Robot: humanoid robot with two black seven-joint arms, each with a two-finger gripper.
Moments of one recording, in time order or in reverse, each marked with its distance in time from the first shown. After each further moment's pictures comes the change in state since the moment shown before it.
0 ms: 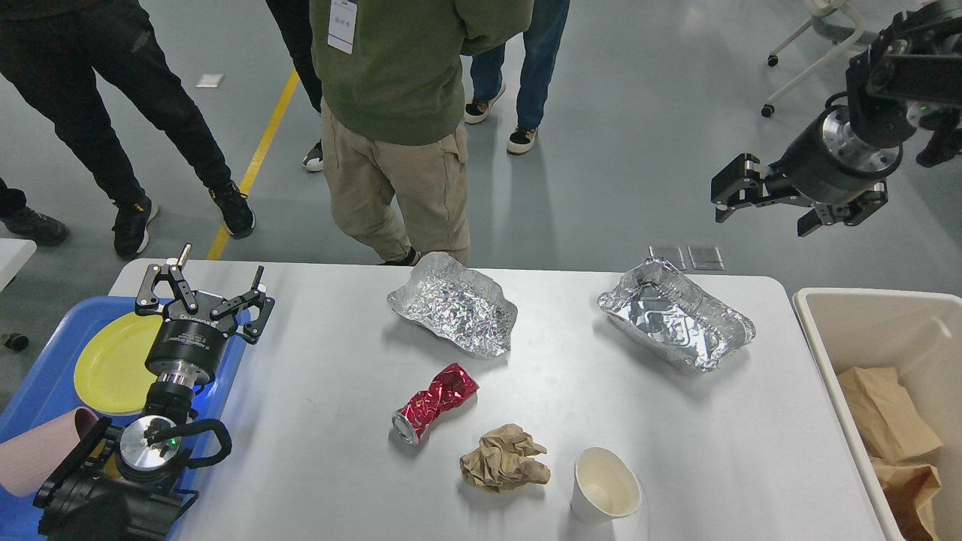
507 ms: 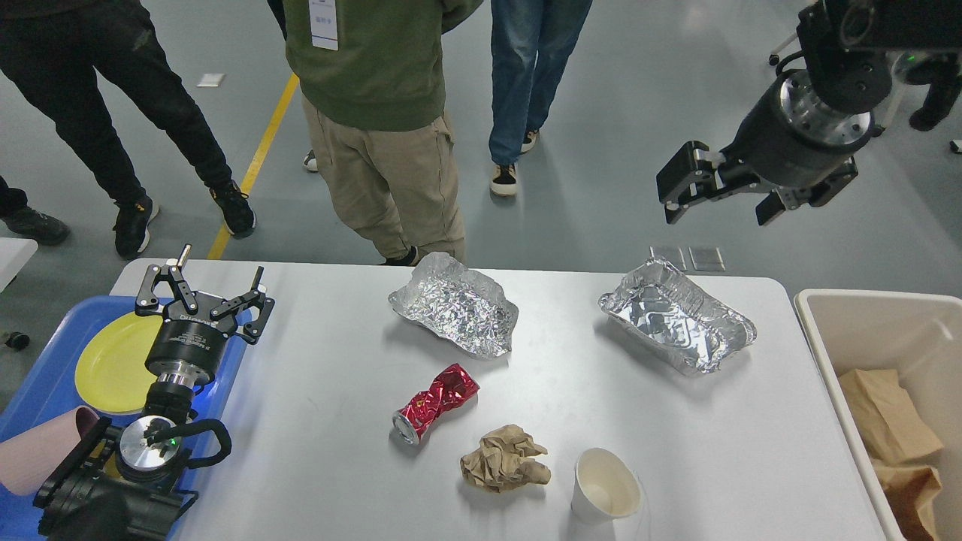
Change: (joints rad) left arm 0.000 0.000 0.000 0.000 0.000 0.000 -0.001; right arm 0.350 0.102 -0.001 0.326 0.017 0.041 0.000
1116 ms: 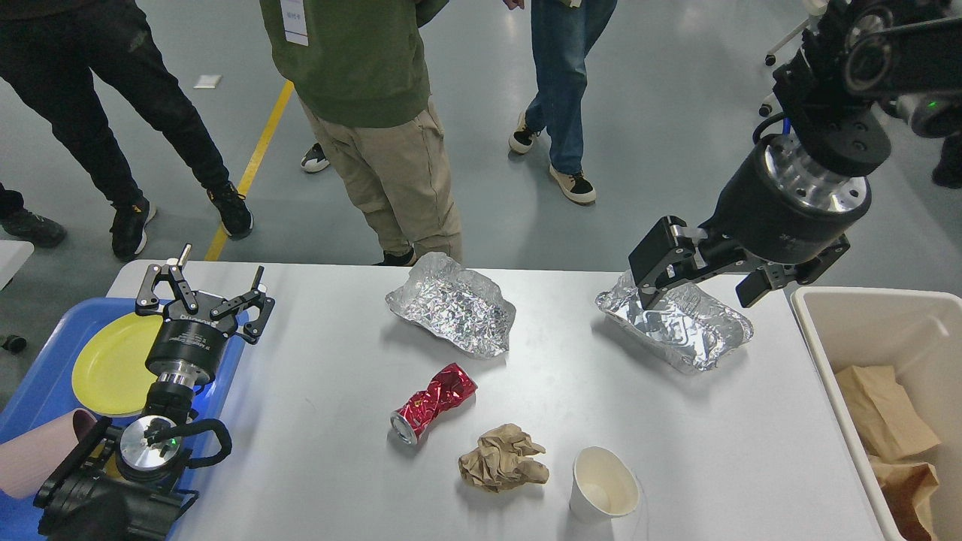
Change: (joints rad) left arm 0.000 0.000 0.000 0.000 0.000 0.000 0.001; right arm 0.125 -0.001 0.035 0.247 0.056 0.035 0.002
